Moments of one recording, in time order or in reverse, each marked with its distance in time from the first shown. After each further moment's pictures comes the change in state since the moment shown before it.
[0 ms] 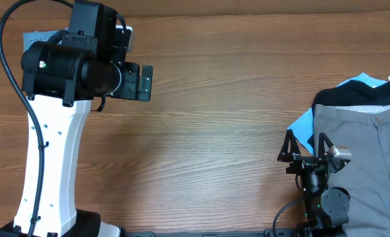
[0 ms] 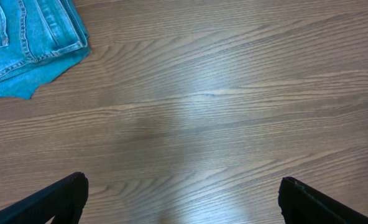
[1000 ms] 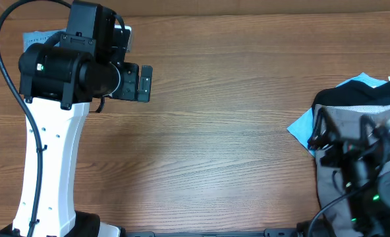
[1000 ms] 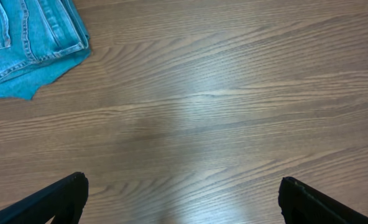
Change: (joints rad) left arm 0.000 -0.010 0.000 0.000 0.000 0.000; right arm 0.000 0.431 0.855 -0.594 0.006 -0.001
